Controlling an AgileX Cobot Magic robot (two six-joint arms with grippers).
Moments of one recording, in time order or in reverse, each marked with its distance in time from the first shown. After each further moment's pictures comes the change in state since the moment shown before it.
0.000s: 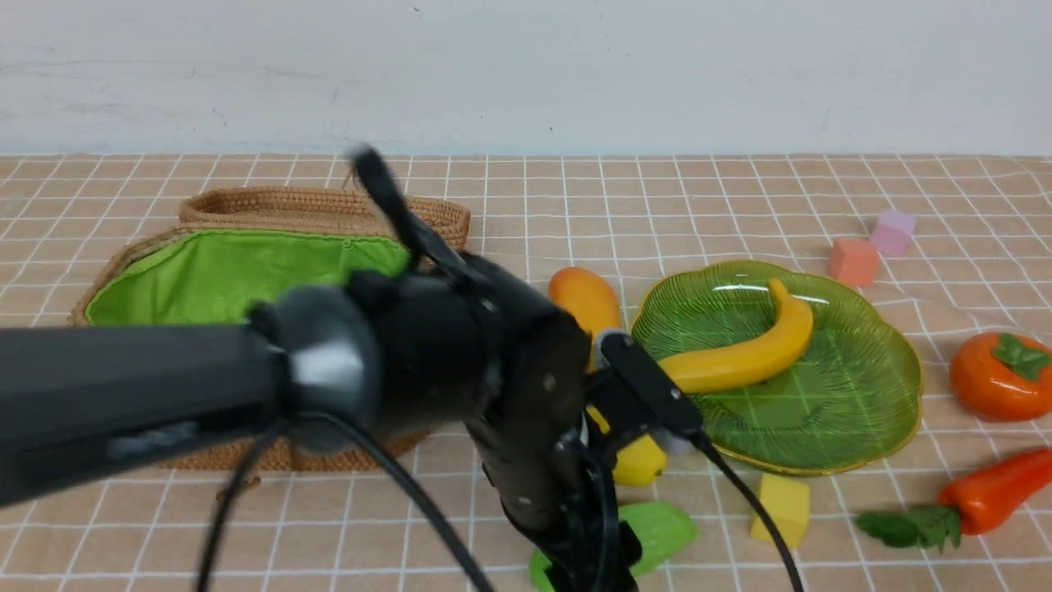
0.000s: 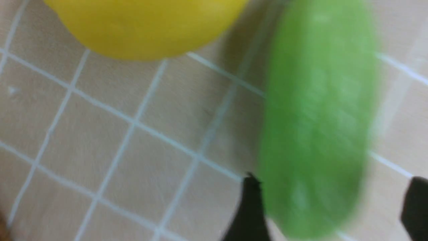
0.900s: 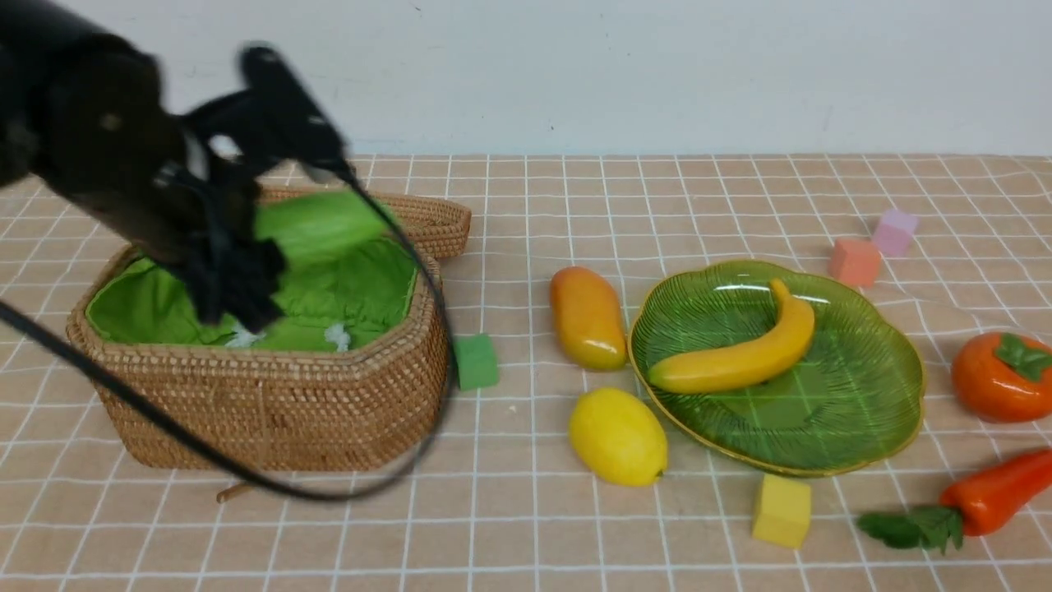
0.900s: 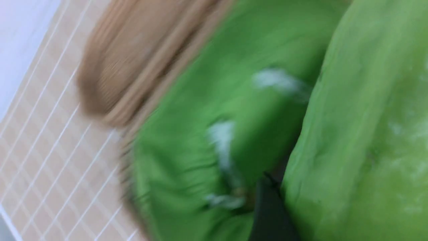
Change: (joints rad) right arm 0.000 0.000 0.000 0.004 -0.048 -0.001; left arm 0.531 -0.352 -0.002 0.258 0.038 0.248
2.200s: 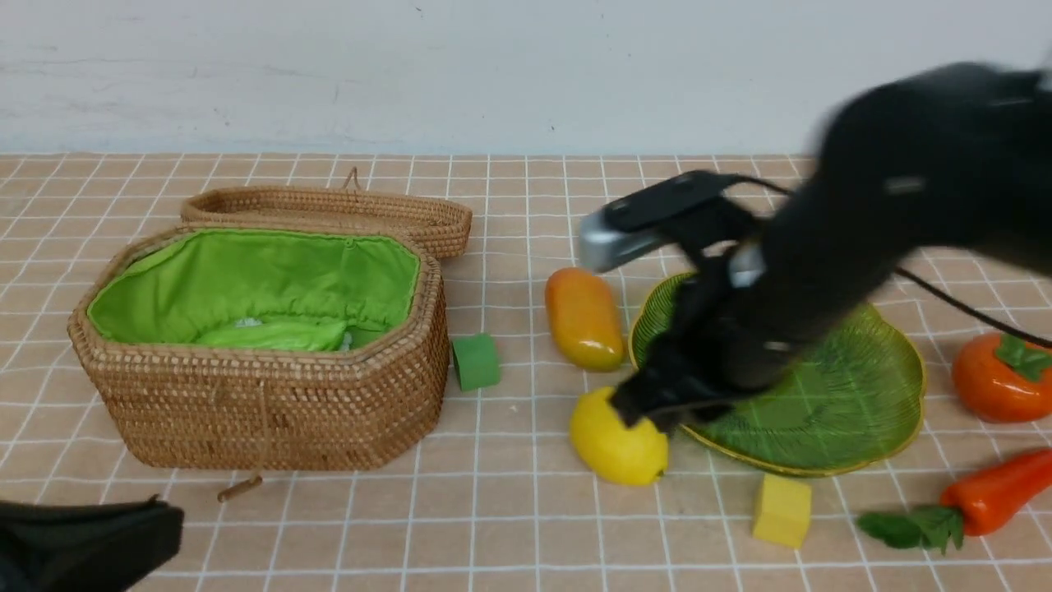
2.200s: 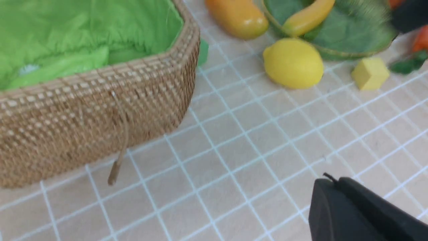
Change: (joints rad) right arm 0.532 1.282 -0.507 -0.344 -0.258 0.142; left arm -0.322 -1.019 0.716 -0.242 -0.164 -0.639
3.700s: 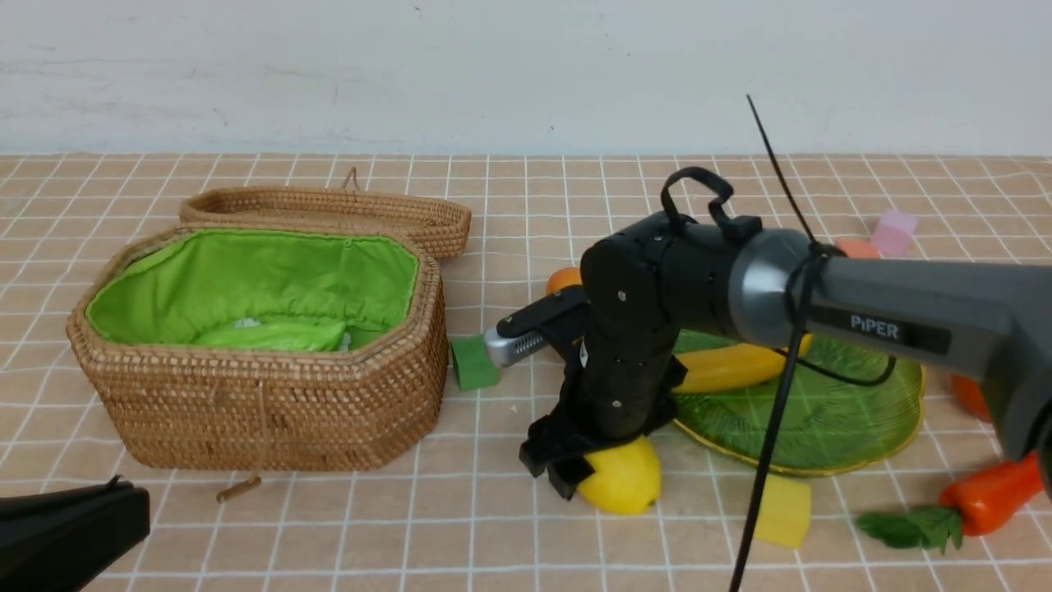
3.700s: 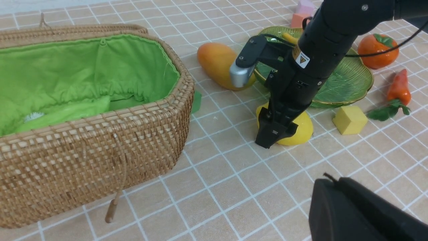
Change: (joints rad) right arm 0.008 0.467 -0.228 -0.041 -0.057 0.019; left arm 0.000 -0.079 0.017 0.001 -0.050 0.003
